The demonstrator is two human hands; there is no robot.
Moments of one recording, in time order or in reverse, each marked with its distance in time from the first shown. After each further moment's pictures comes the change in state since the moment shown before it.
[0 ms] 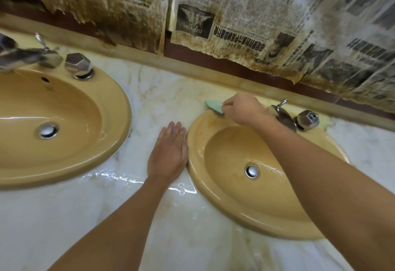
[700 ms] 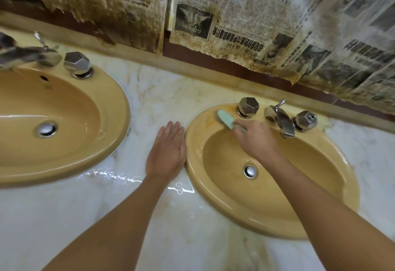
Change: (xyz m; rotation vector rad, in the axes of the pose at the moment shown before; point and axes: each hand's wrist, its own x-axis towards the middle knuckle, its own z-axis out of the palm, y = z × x) left_hand 0.001 0.002 0.000 -0.012 0.000 -0.008; right_hand -0.057 0.047 0.045 0.112 0.194 0.019
